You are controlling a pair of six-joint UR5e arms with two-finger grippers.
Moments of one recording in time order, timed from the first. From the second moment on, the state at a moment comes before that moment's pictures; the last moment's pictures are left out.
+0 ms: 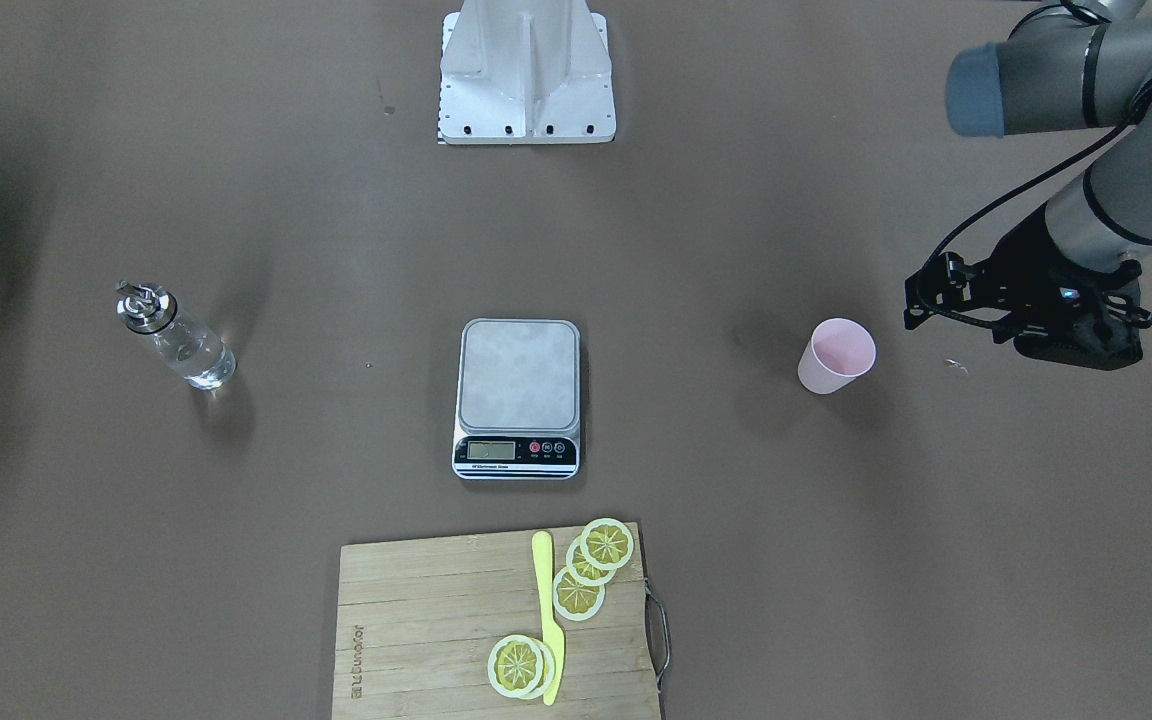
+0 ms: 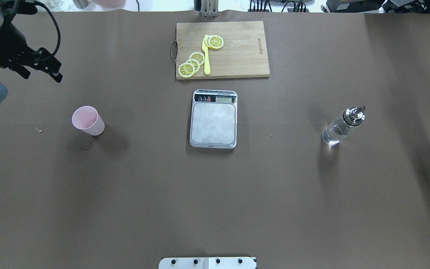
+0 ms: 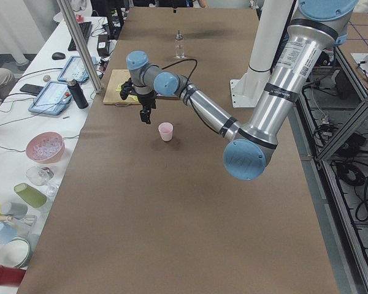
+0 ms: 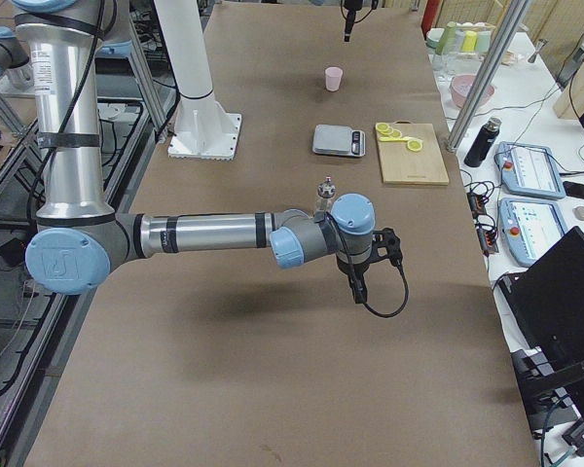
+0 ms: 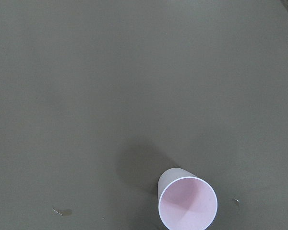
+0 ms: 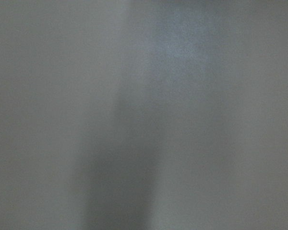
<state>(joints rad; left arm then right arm) -1.10 -1.97 -1.77 -1.44 -2.33 -0.49 1.43 -1.55 1.64 -1.26 2.35 0.14</state>
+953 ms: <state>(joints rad) -0.98 -1.91 -1.64 -1.72 -2.26 -0.55 1.40 -1.56 1.74 -1.24 2.36 0.16</state>
